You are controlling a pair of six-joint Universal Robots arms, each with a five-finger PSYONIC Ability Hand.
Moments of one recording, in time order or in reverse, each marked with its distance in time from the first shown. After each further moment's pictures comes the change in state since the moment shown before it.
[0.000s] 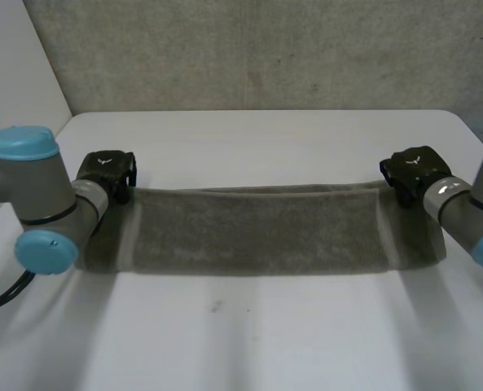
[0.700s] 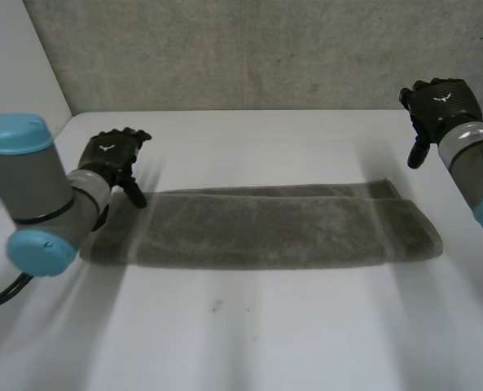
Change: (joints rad) left arm -0.040 0.152 -0.103 0.019 0.006 -0.088; right arm 0.053 -0.147 -0.093 0.007 0.160 0.150; left_hand -1.033 -1.052 -1.051 -1.052 -1.006; right_hand -1.106 -1.084 -1.086 -1.085 -1.114
